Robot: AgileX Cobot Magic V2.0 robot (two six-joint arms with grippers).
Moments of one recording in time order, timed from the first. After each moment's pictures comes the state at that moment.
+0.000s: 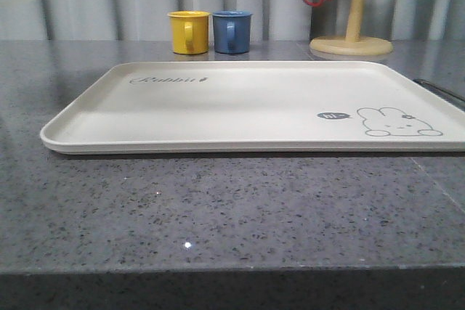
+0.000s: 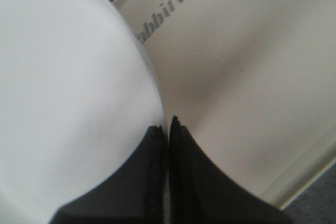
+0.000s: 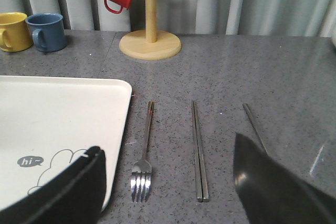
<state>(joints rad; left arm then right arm) -0.66 1.51 -1.50 0.22 1.05 0.19 -0.03 0.33 -0.50 0.04 0.44 0.00</state>
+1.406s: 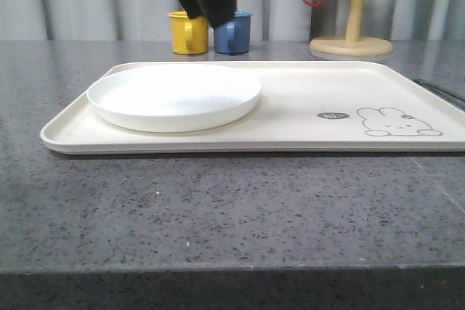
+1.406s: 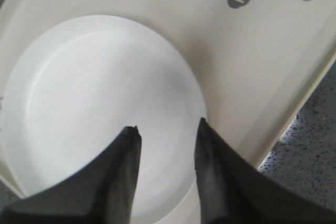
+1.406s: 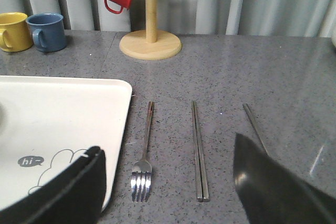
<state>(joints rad) -0.79 1.67 -1.62 0.16 1.09 0.15 -0.03 0.33 -0.50 0.04 0.44 0.00</state>
